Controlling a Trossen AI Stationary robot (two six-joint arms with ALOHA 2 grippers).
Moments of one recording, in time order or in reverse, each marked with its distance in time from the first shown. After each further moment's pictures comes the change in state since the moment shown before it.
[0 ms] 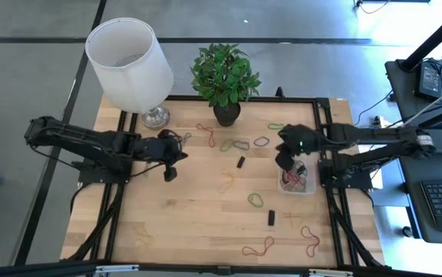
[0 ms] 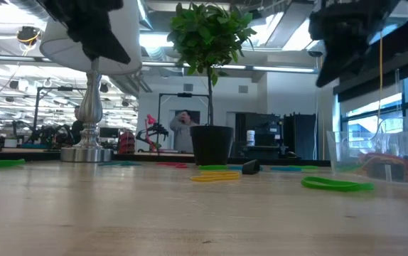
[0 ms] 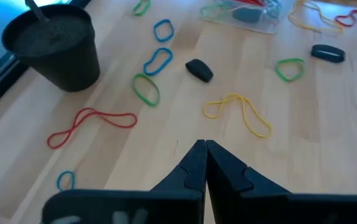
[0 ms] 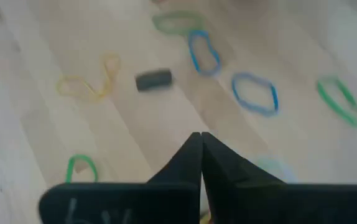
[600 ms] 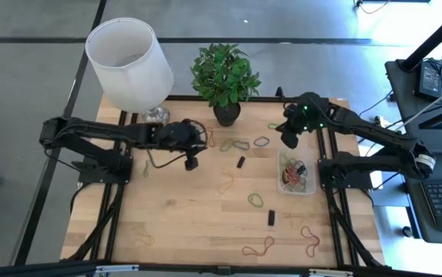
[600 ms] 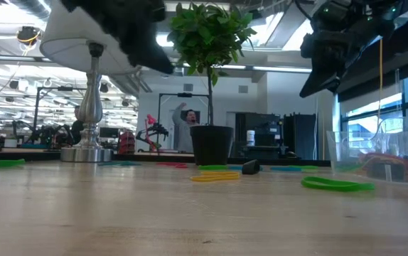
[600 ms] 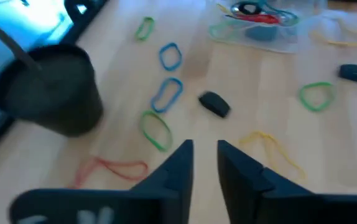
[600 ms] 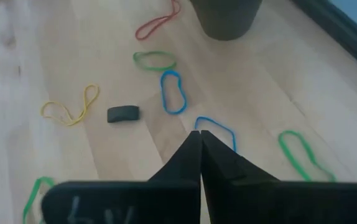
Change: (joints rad) left arm 0.195 0.289 0.154 0.164 0.140 0.200; right arm -0.560 -0.017 -0.085 0.202 -0.458 -0.495
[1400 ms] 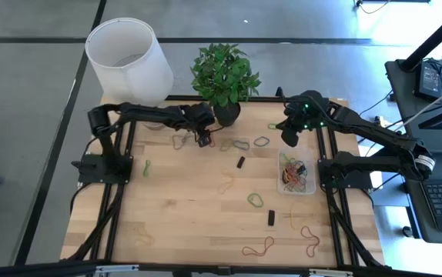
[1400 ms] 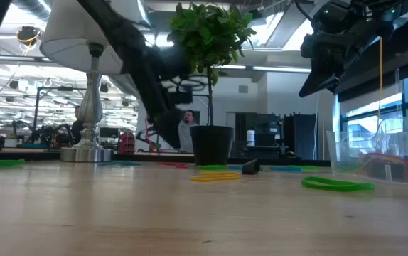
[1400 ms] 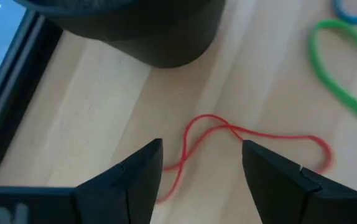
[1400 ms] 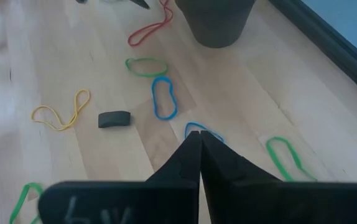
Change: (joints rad) left arm 0.367 0.528 0.174 -0.010 0.023 0.216; right arm -0.035 0.000 0.000 0.016 -0.001 -0.034
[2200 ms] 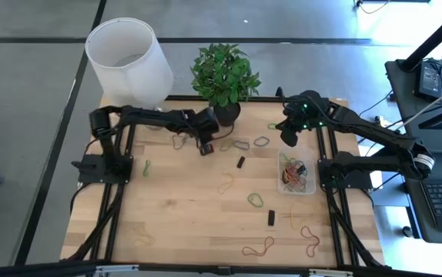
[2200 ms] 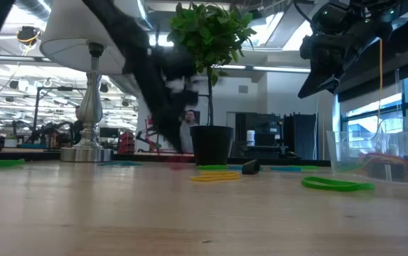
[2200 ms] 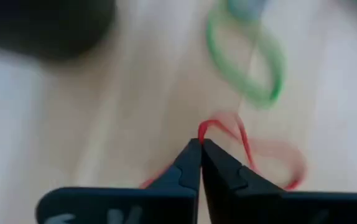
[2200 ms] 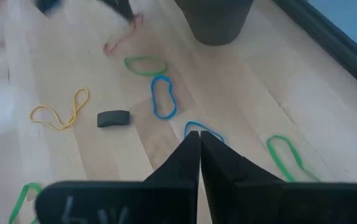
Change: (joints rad) left arm -0.069 0.019 0.024 -0.042 0.147 -0.018; right arm 0.001 0.013 0.000 0.003 0.001 0.005
